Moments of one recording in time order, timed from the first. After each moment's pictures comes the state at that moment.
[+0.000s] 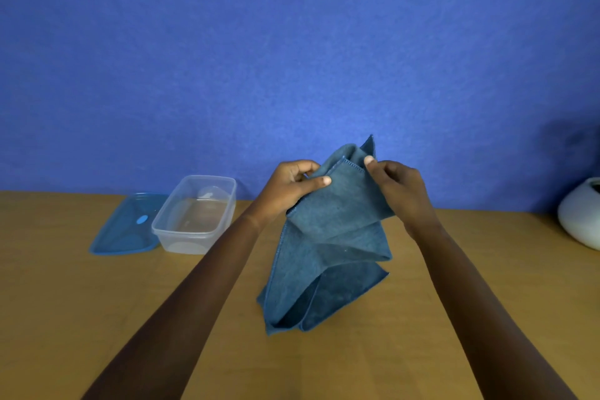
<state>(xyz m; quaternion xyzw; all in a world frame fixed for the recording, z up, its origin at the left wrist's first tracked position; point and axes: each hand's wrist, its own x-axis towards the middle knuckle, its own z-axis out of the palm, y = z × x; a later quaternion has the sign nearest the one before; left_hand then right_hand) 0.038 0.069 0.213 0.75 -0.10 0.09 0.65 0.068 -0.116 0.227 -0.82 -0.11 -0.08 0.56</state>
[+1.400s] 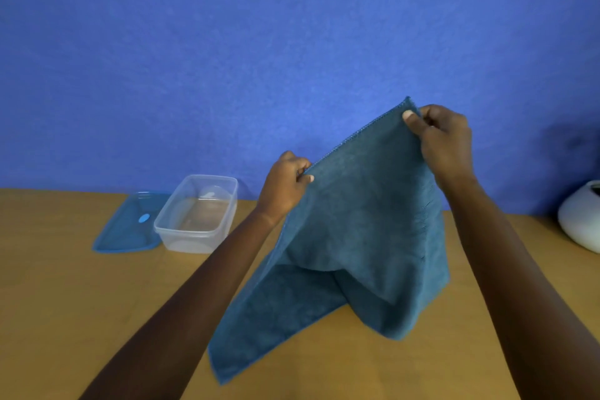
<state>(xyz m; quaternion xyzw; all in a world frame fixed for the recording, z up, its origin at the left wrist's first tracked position) 0.053 0.072 0.207 0.89 -0.03 0.25 0.38 0.087 -0.136 0.289 -0.80 -0.13 -0.24 0.54</state>
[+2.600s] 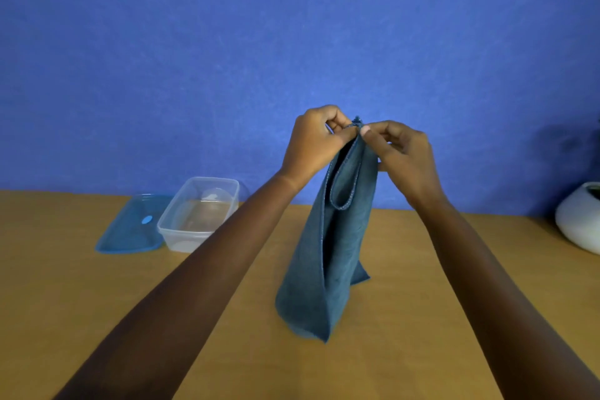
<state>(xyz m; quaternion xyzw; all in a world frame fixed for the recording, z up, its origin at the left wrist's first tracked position) 0.040 0.032 0.288 0.81 -0.08 0.30 0.50 0.047 -0.106 0.281 -0.78 -0.21 -0.16 0.57</state>
